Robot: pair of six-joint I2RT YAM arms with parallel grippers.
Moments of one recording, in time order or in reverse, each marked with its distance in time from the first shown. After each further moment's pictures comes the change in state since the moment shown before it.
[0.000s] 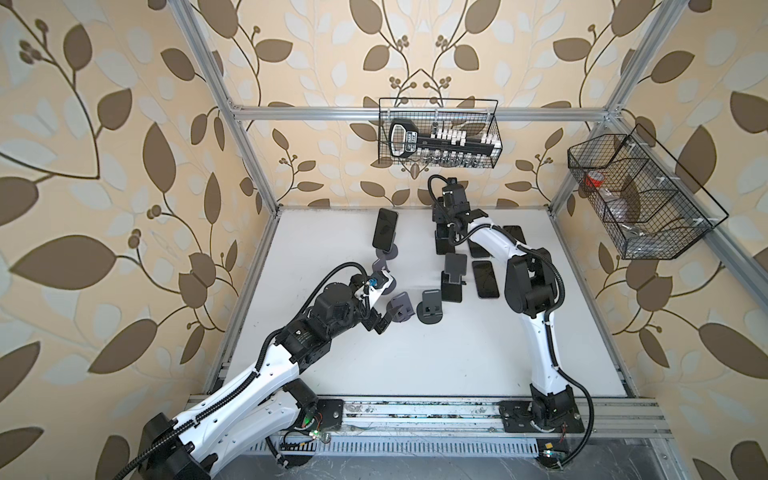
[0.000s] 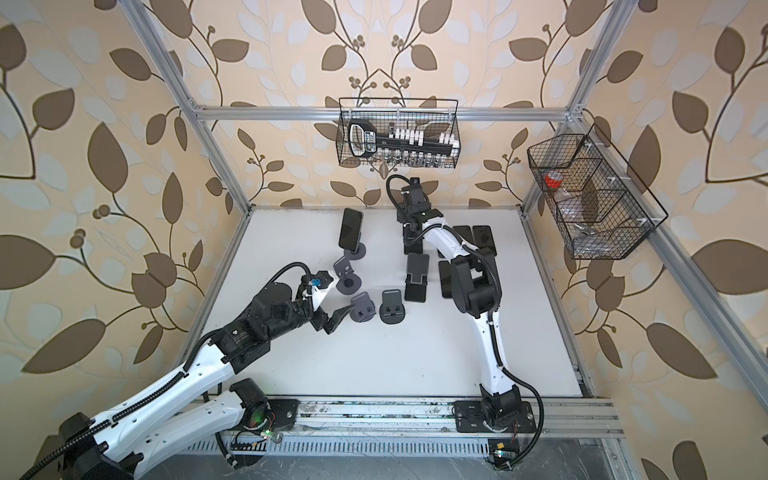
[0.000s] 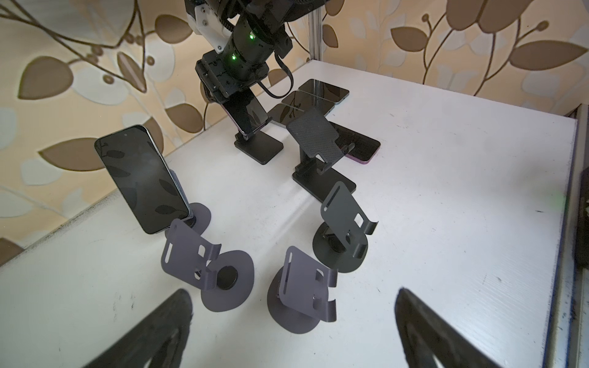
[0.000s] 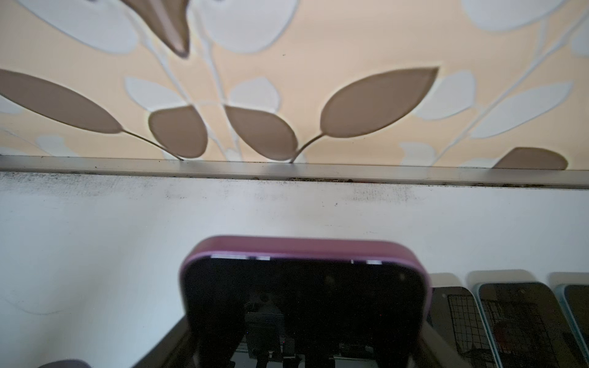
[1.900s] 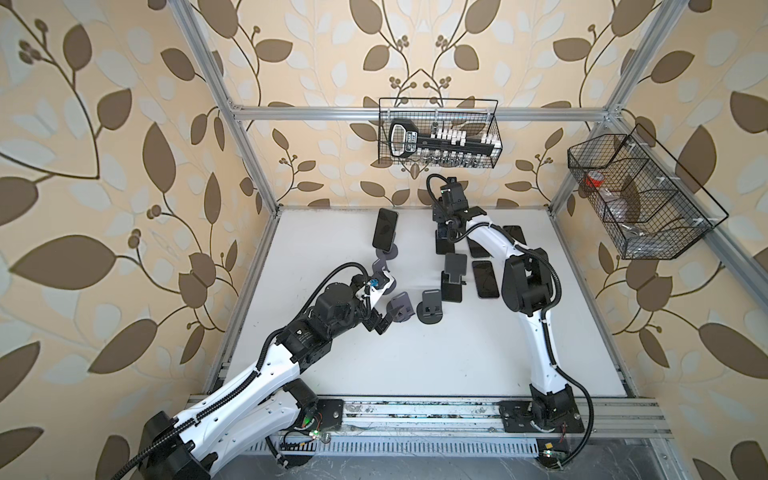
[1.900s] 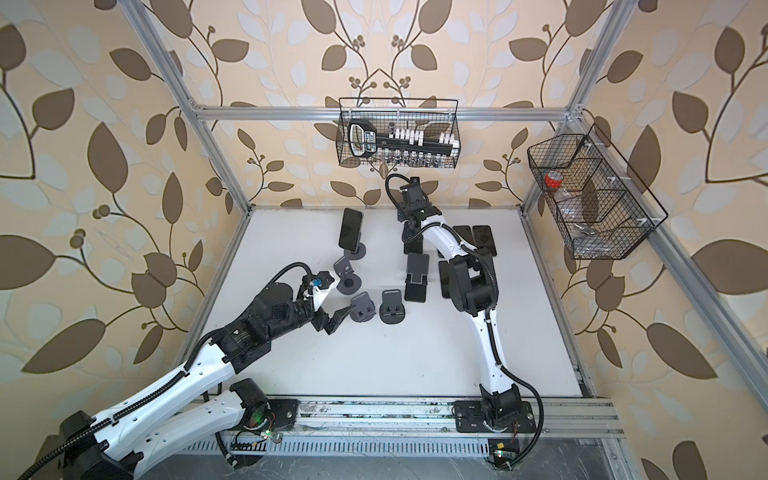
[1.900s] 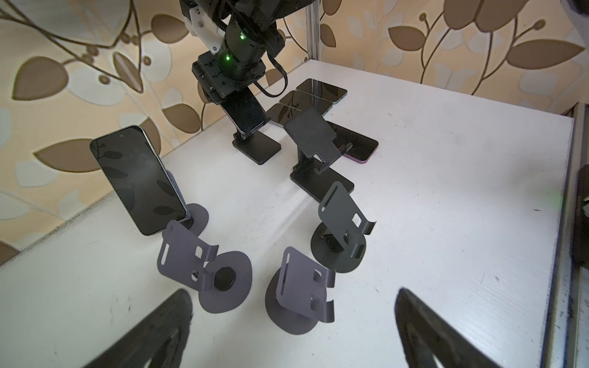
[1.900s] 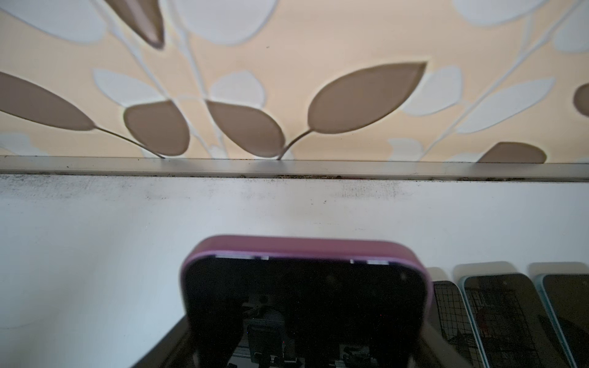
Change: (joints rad) left arm -0.007 0.004 0.000 0.007 0.000 0.000; right arm 0.001 0.044 0.087 -0.083 0.047 0.003
